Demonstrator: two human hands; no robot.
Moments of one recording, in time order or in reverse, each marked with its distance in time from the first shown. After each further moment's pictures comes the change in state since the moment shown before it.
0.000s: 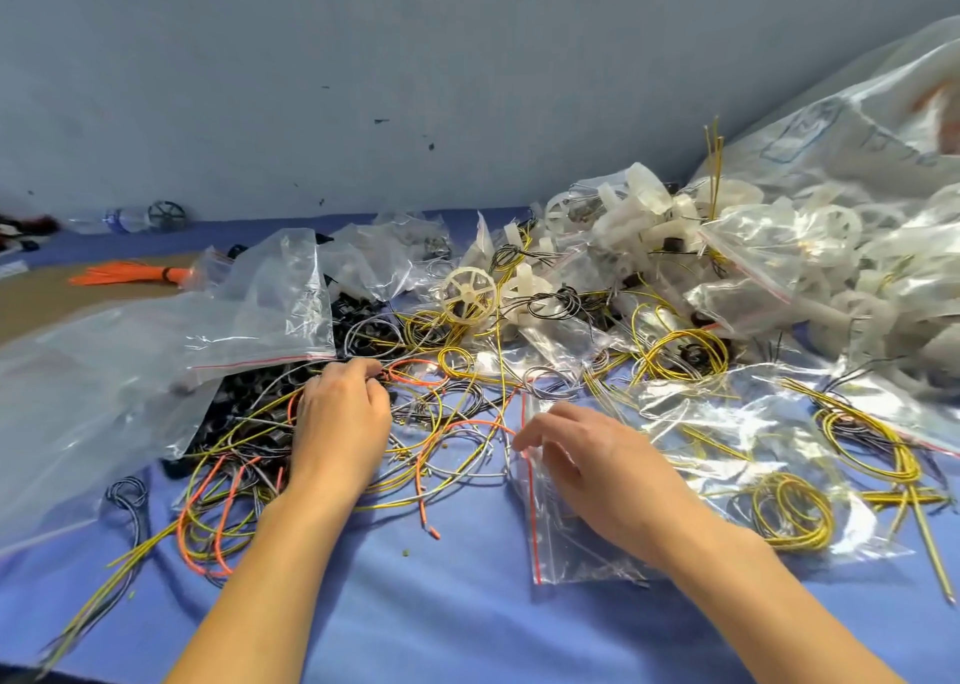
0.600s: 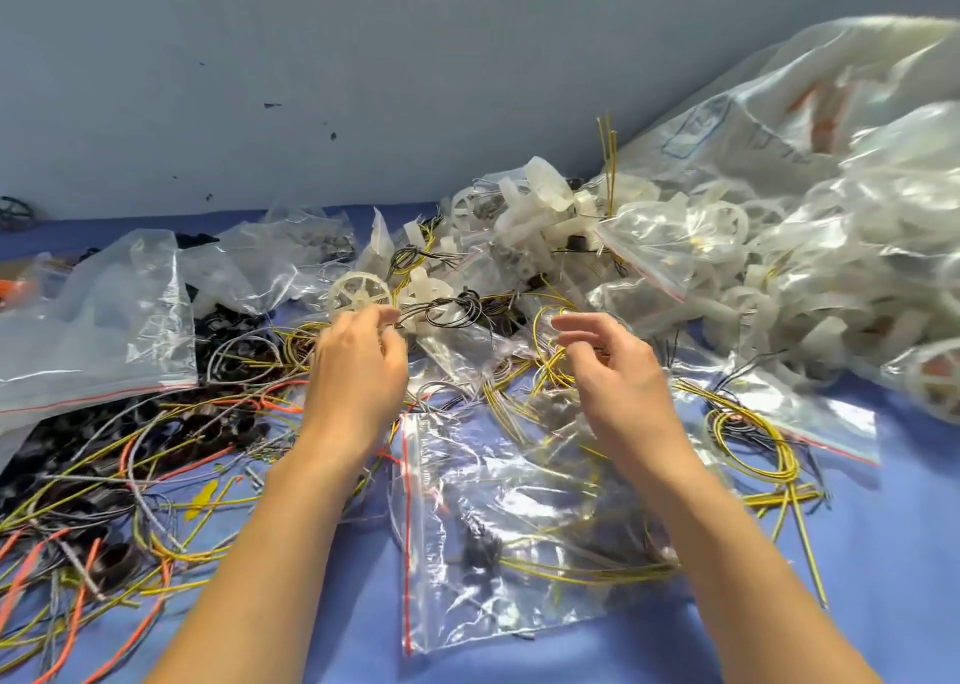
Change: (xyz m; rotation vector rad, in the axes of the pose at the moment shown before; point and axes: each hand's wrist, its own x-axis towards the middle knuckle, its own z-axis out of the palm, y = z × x) left_hand 0.036 0.111 0.053 -0.249 -0.033 0.159; right_hand 0.020 0.067 -0.055 0.619 0.553 0.505
